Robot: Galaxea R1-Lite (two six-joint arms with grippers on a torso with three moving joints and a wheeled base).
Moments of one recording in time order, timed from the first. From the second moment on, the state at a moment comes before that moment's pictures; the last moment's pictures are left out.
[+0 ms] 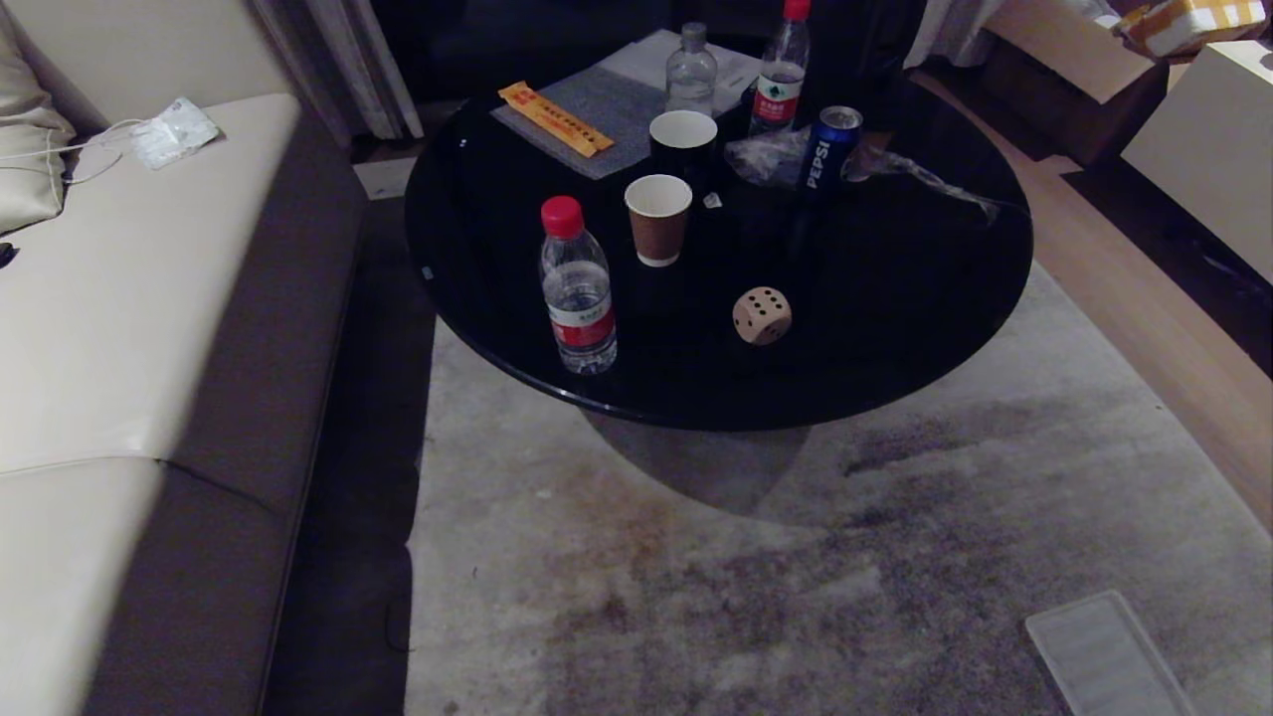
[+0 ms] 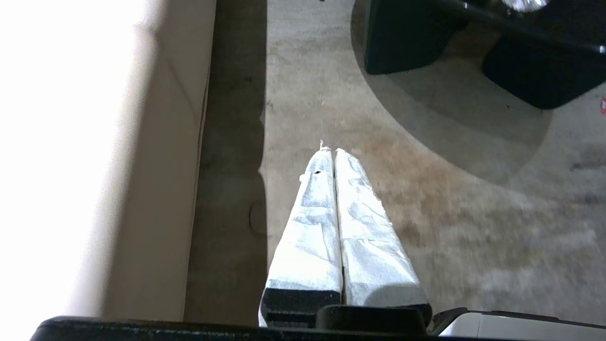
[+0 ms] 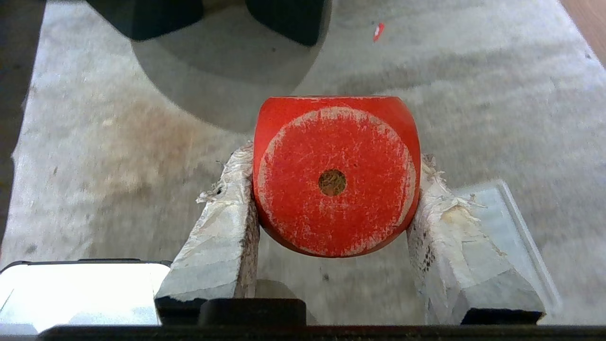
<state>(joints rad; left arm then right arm) 0.00 0.00 0.00 0.00 0.05 -0.07 0.00 0.00 -0.04 0.11 0.01 0.01</state>
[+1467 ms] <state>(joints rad) -0.01 0.00 0.00 0.00 0.05 -0.07 0.00 0.00 -0.04 0.11 0.01 0.01</state>
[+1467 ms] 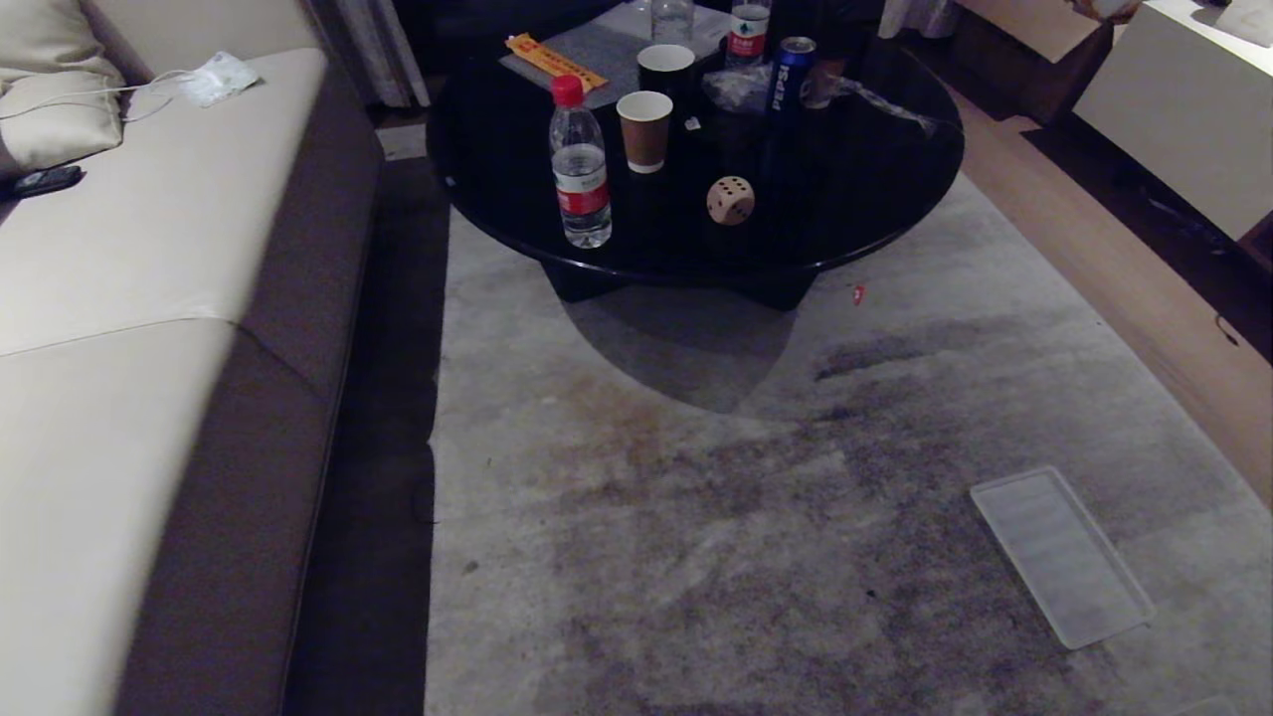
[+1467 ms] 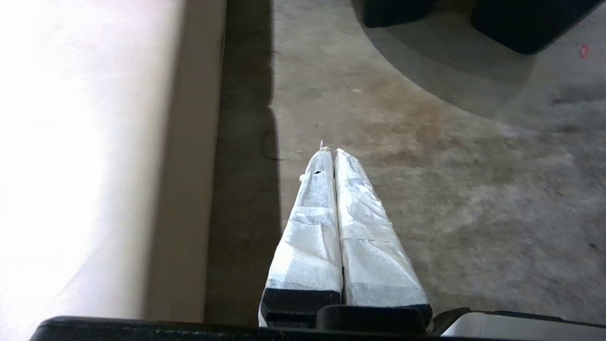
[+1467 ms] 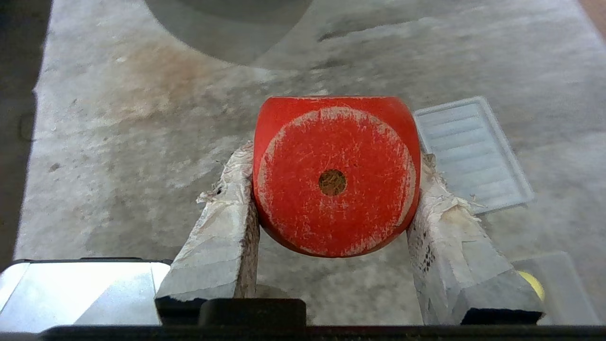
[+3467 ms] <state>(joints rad) -0.01 0.00 0.00 0.00 0.05 -0.07 0.00 0.00 -0.04 0.11 0.01 0.01</state>
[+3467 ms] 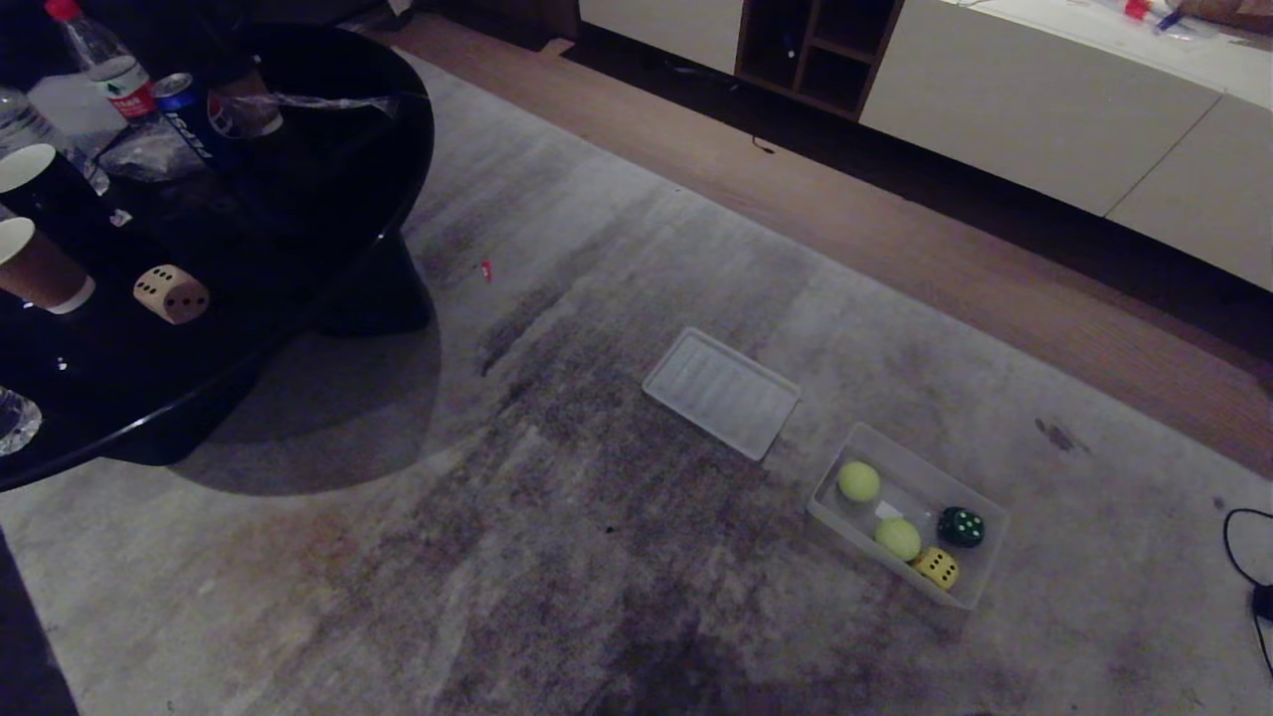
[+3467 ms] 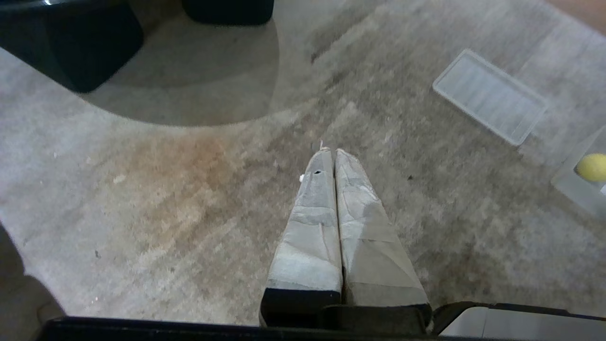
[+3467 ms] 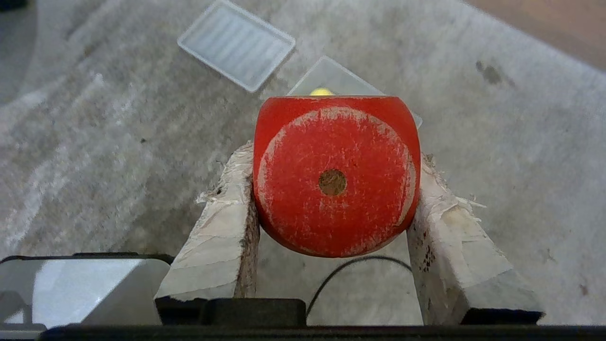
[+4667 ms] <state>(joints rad) -0.01 0.00 0.00 0.00 0.05 -0.06 0.00 0.00 -0.04 0.11 0.01 0.02</state>
